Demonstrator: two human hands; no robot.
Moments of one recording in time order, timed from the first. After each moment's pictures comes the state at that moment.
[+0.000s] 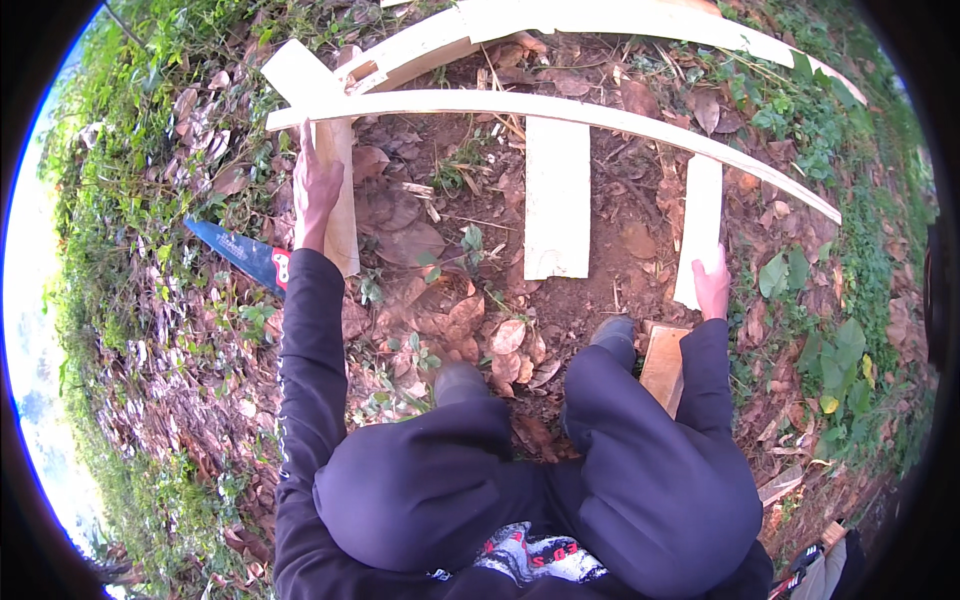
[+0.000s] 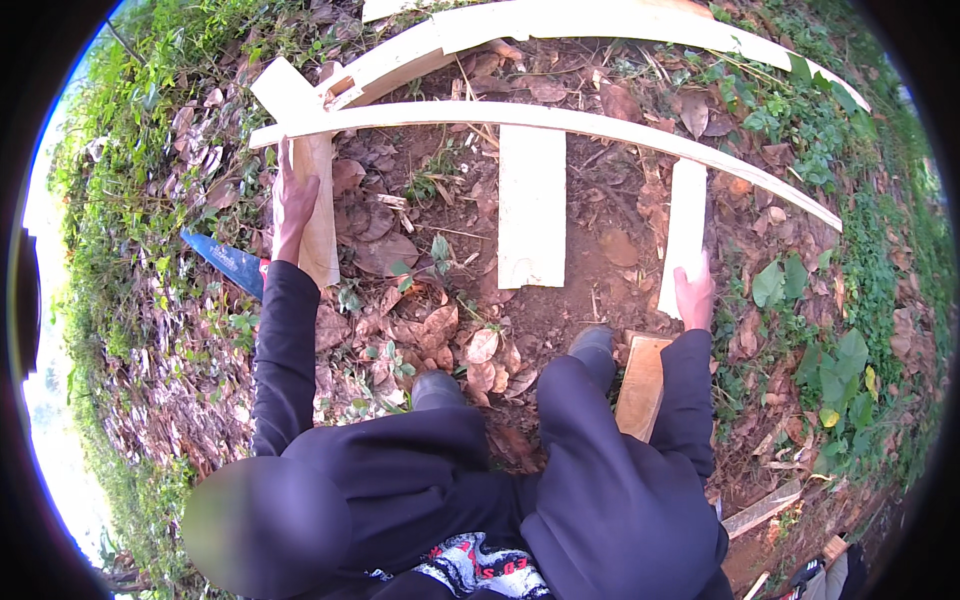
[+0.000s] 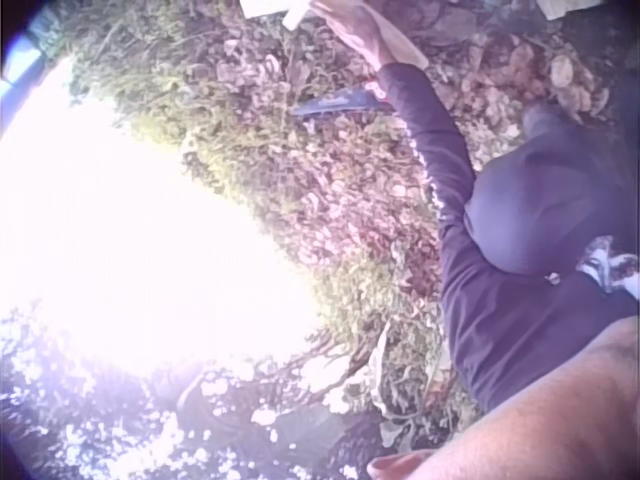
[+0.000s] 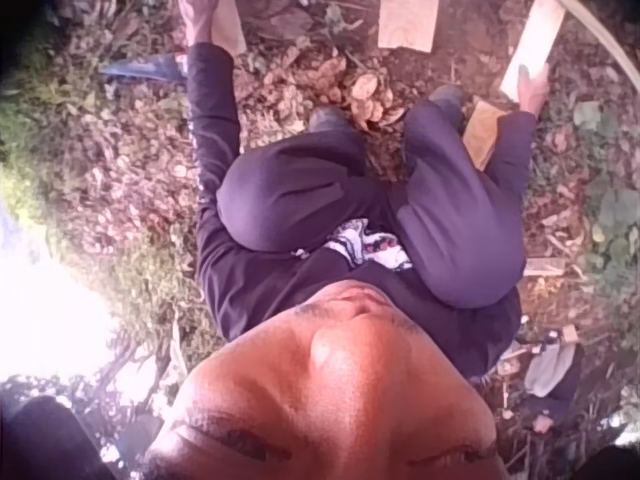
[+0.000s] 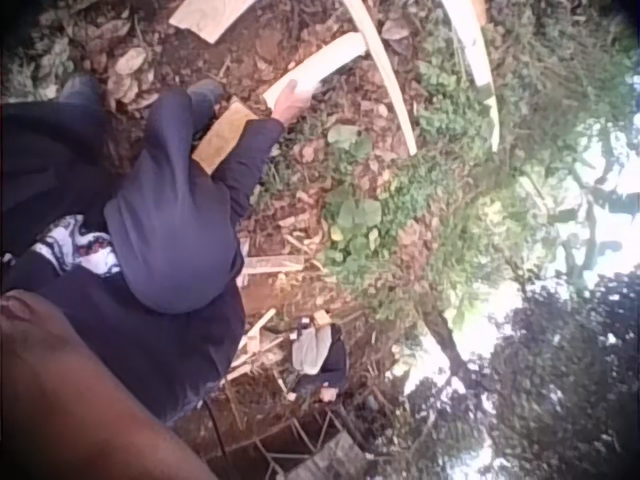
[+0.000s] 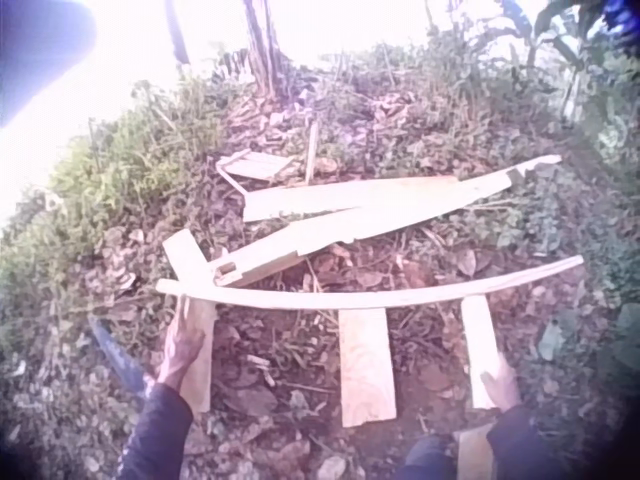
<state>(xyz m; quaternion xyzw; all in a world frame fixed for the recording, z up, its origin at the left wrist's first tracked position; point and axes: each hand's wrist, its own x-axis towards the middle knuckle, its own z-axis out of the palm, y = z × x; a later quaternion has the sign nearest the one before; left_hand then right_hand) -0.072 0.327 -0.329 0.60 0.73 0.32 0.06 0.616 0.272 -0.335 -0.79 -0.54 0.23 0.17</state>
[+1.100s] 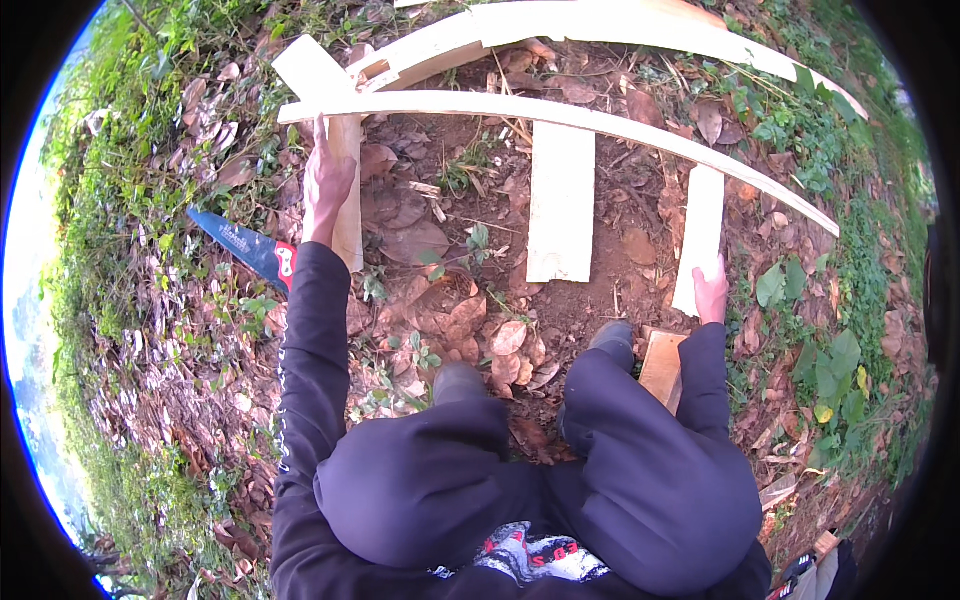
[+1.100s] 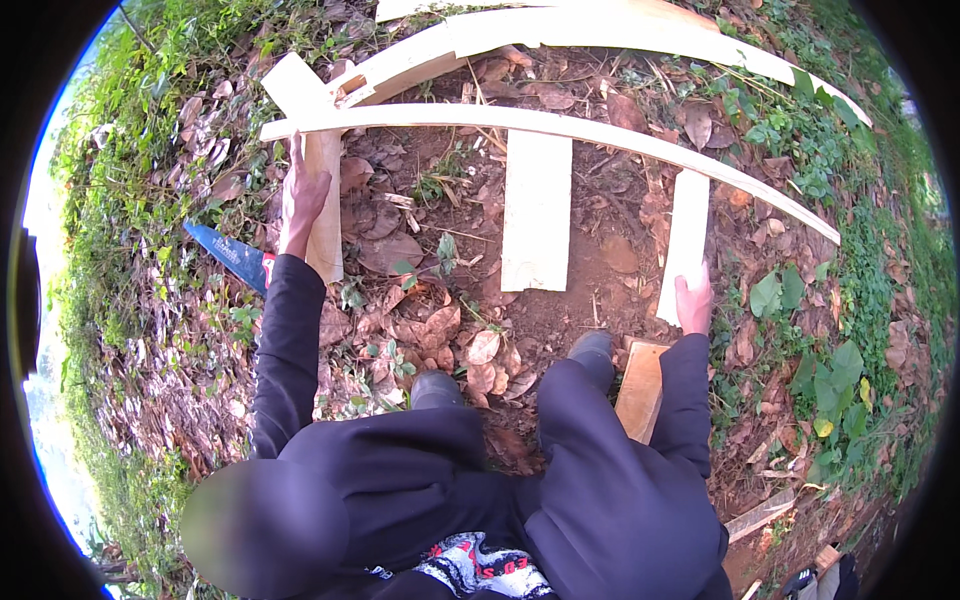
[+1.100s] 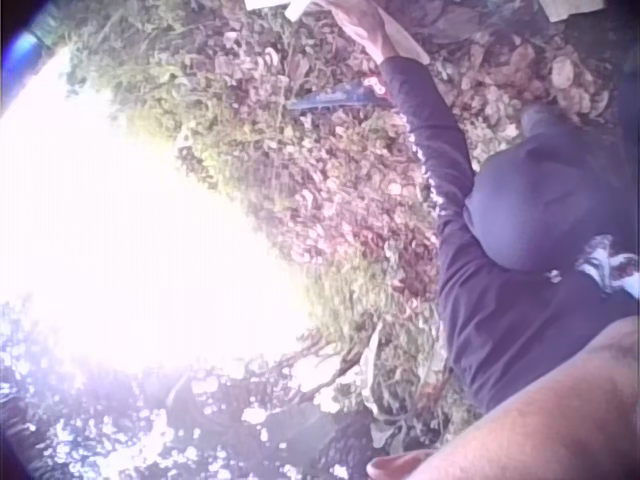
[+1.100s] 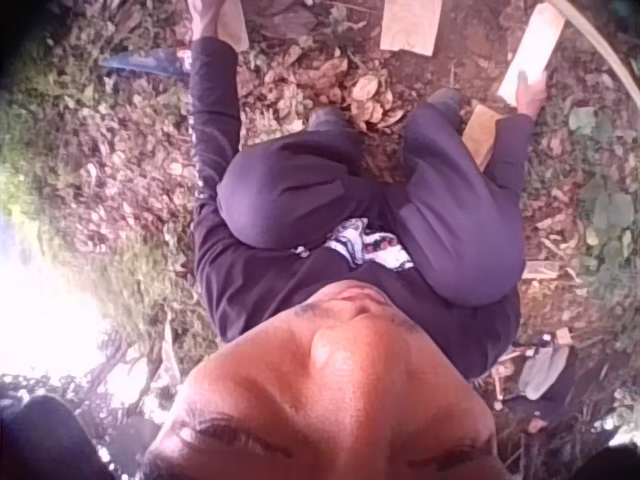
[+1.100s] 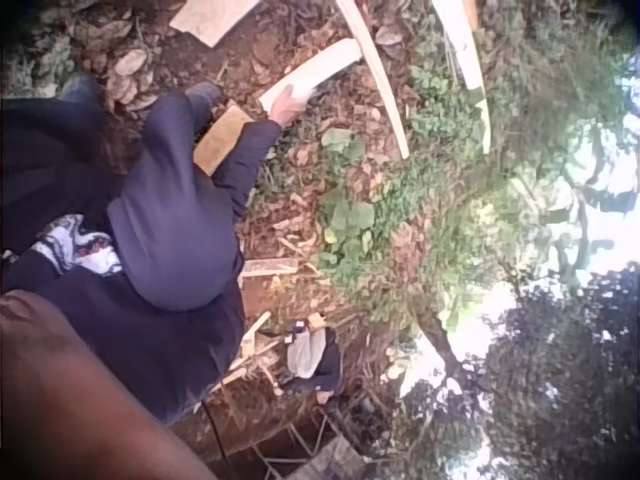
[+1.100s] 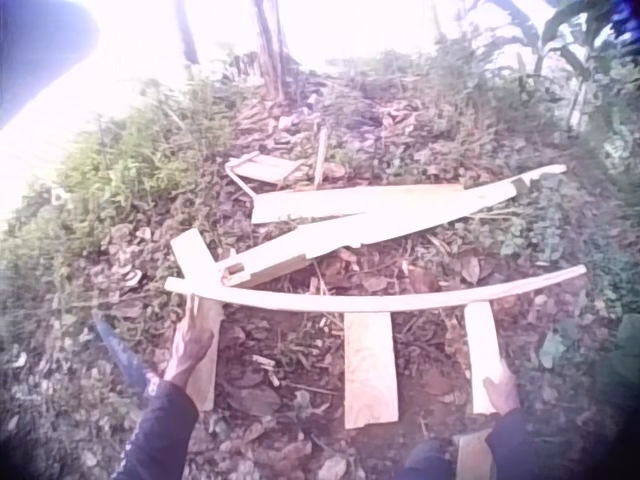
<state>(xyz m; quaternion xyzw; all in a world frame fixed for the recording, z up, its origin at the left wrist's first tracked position) -0.063 0.325 -0.325 0.59 0.75 0.29 0.07 0.621 0.268 -0.338 -0.79 -0.55 0.22 0.19</state>
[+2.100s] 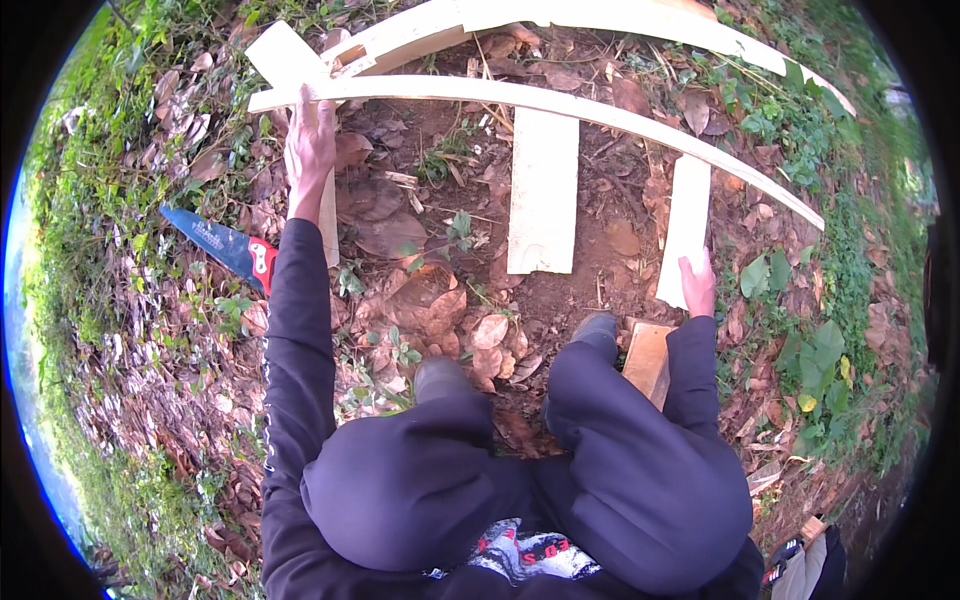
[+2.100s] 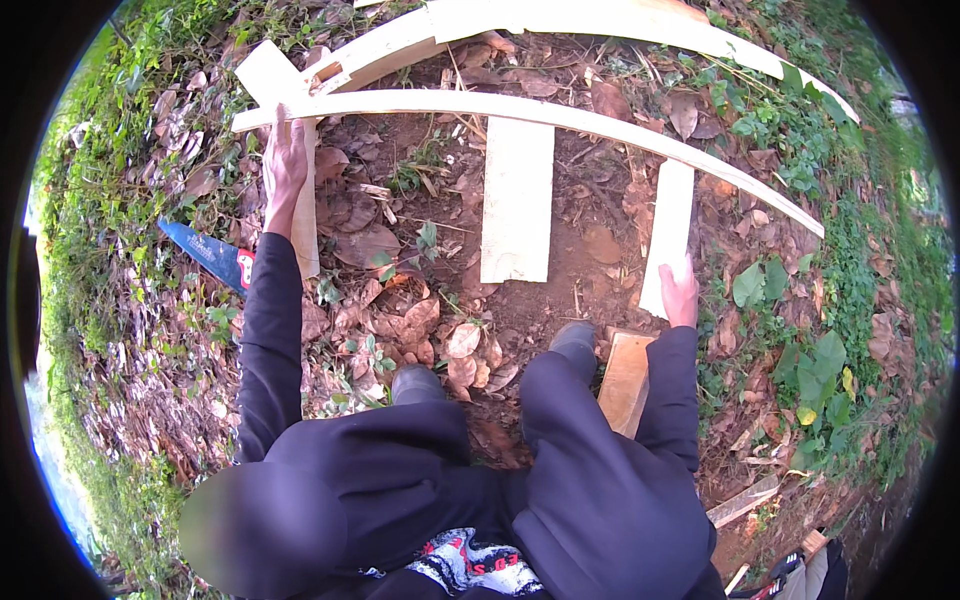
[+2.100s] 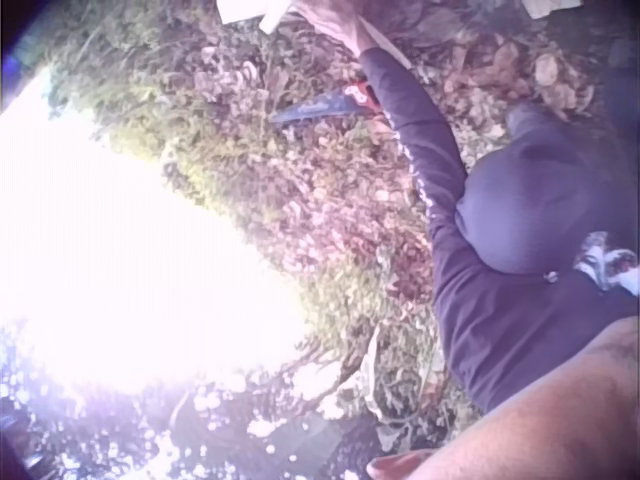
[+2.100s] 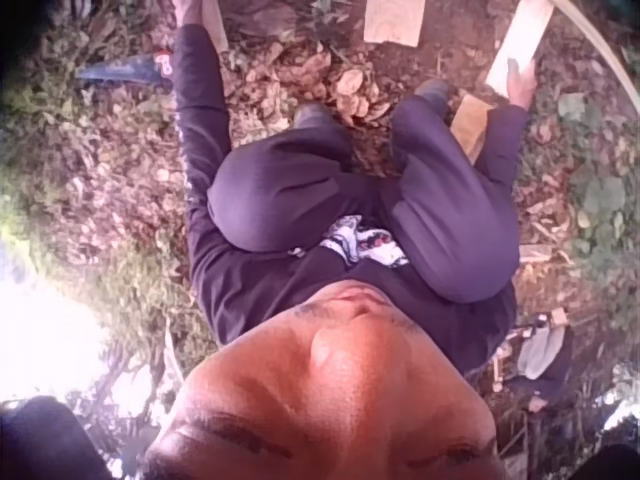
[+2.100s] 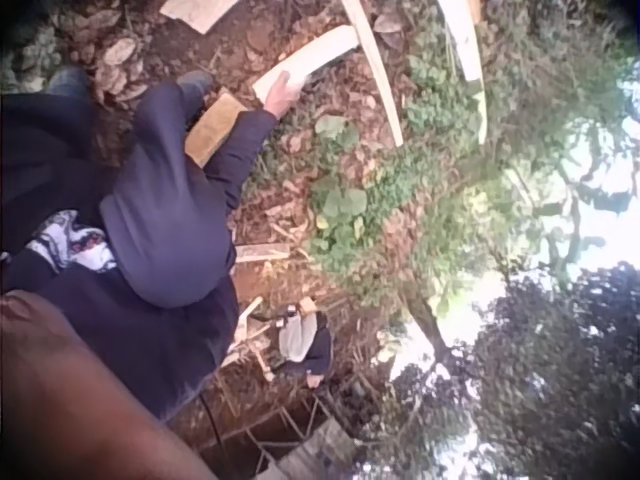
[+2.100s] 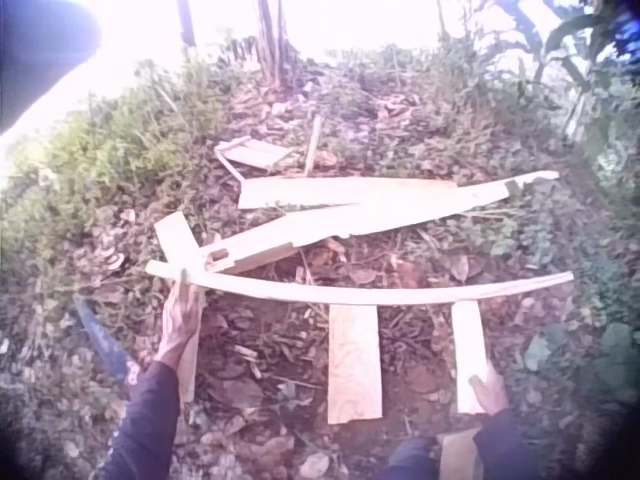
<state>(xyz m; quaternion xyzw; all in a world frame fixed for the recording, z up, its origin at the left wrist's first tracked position) -0.053 0.366 -0.332 0.54 0.76 0.34 0.06 0.619 0.270 -0.328 -0.80 -0.53 0.24 0.12</state>
